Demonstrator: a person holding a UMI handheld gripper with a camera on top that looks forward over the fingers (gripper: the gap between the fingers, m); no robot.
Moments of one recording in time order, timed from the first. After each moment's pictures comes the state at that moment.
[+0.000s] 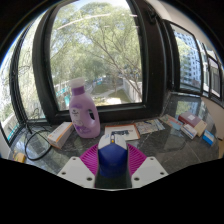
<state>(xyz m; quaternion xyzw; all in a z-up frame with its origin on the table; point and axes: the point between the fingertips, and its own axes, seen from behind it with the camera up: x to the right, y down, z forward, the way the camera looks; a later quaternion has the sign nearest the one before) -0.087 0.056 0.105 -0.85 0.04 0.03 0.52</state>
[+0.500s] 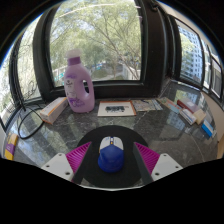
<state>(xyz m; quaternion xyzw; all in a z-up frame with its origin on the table) -0.073 0.014 0.027 -0.89 0.02 0.00 0.45</state>
